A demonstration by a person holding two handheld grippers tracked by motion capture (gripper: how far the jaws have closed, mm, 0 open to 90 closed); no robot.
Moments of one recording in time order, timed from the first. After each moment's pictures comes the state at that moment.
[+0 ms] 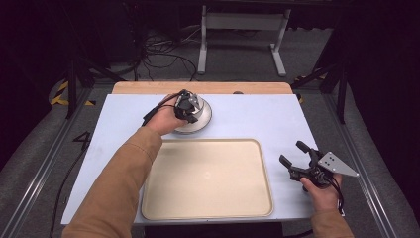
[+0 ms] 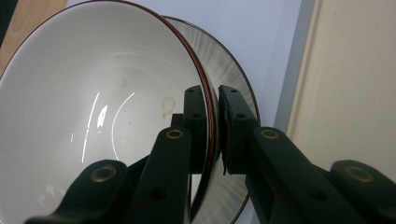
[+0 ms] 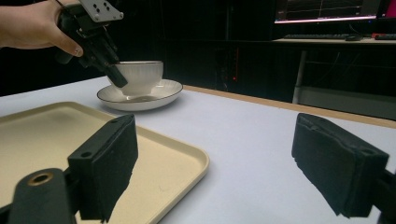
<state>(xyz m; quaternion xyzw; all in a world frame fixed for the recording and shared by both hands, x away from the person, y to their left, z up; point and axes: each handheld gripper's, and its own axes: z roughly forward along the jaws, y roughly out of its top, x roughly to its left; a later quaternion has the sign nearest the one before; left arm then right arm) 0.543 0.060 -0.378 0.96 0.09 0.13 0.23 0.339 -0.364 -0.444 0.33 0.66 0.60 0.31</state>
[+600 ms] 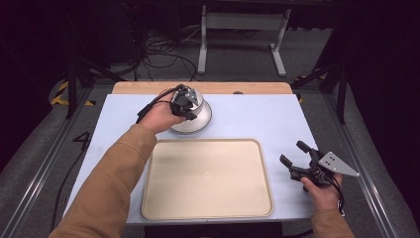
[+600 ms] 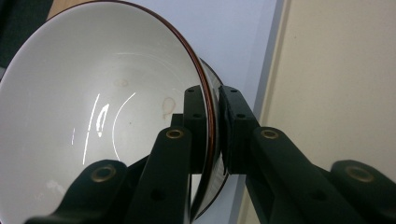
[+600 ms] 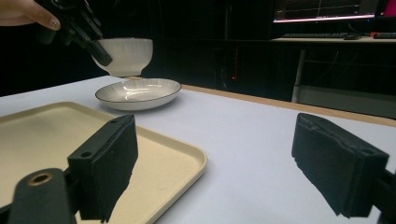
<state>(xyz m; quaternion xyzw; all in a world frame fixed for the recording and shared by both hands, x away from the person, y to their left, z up) 0.523 0.067 -0.340 0.96 0.09 0.14 0.24 0.340 -0.365 -0.444 0.33 0.66 0.60 0.31</state>
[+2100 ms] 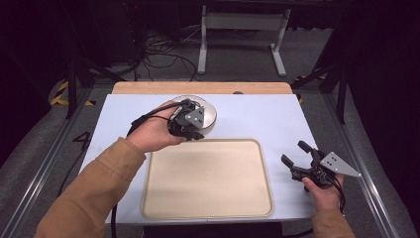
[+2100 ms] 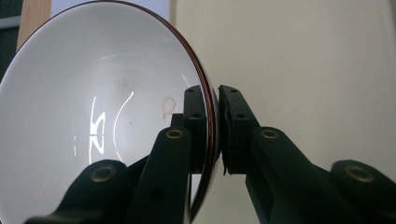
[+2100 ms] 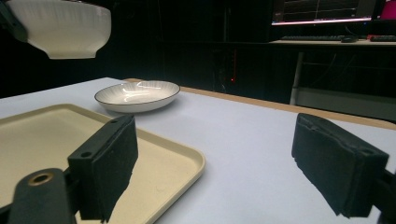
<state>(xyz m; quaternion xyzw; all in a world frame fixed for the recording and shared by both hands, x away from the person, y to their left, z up) 0.426 0.052 -0.294 0.96 -0.05 0.12 0.25 0.338 -0.367 -0.442 0.33 0.65 0.60 0.32</state>
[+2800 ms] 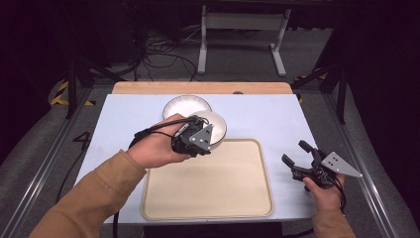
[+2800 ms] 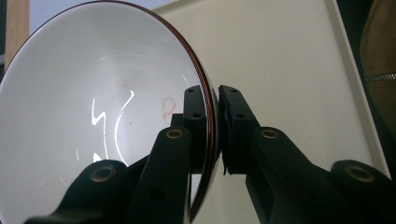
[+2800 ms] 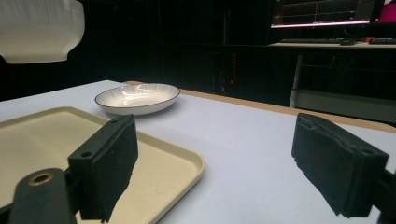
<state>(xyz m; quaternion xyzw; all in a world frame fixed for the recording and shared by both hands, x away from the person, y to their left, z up) 0.382 0.038 -0.292 0.95 -0.11 0.13 0.25 0.337 -0.368 -0.440 0.33 0.65 0.60 0.32</state>
